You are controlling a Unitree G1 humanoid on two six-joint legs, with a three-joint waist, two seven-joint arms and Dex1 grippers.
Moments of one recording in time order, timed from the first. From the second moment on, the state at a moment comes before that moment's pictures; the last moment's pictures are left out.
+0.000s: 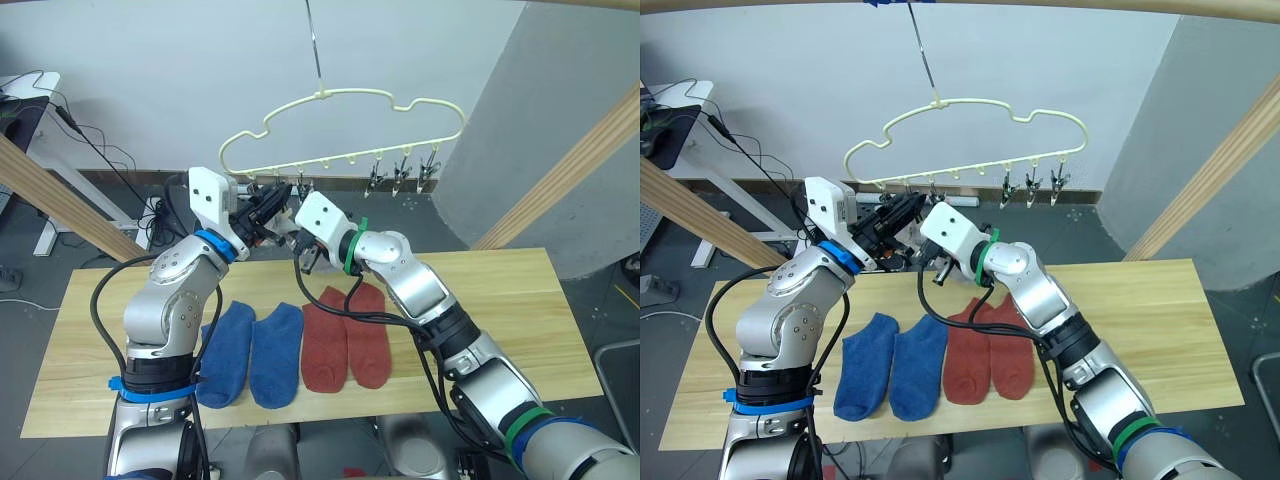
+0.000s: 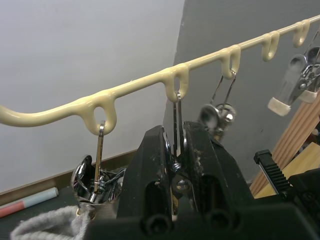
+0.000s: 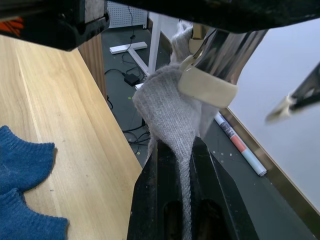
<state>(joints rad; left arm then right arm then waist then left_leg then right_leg) -0.46 0.37 0.16 -0.17 -0.54 0.51 -0.49 -0.80 -0.05 0.40 0.21 -0.09 0.41 0.56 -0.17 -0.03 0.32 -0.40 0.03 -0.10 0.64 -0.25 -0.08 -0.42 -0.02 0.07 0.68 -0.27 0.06</state>
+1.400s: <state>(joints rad) -0.46 0.35 0.16 -0.16 -0.52 0.49 -0.48 -0.79 0.01 0.37 0.20 -0.08 0.45 0.52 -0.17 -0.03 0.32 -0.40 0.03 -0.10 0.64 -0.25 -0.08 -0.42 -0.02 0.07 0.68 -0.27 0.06</state>
